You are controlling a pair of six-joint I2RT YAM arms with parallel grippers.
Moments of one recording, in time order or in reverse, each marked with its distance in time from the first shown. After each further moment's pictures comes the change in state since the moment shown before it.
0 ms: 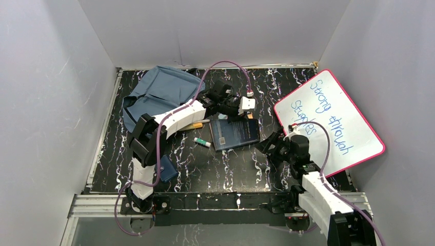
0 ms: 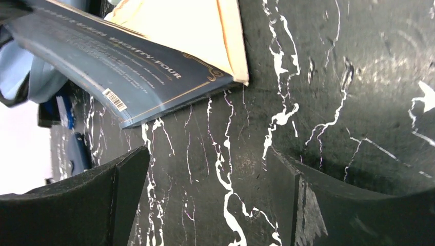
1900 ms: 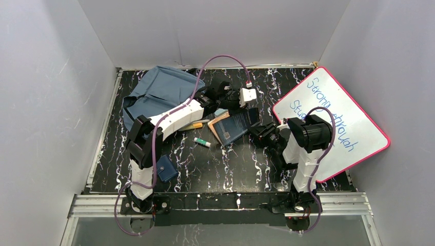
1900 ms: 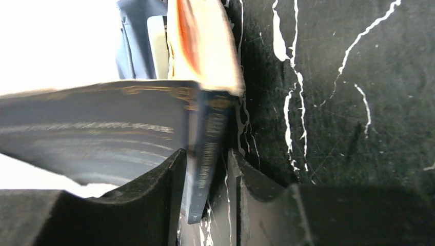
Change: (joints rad) left arm 0.000 -0.043 0.006 0.101 -0.172 -0.129; right arm 0.019 1.244 0.073 1.474 -0.035 0.574
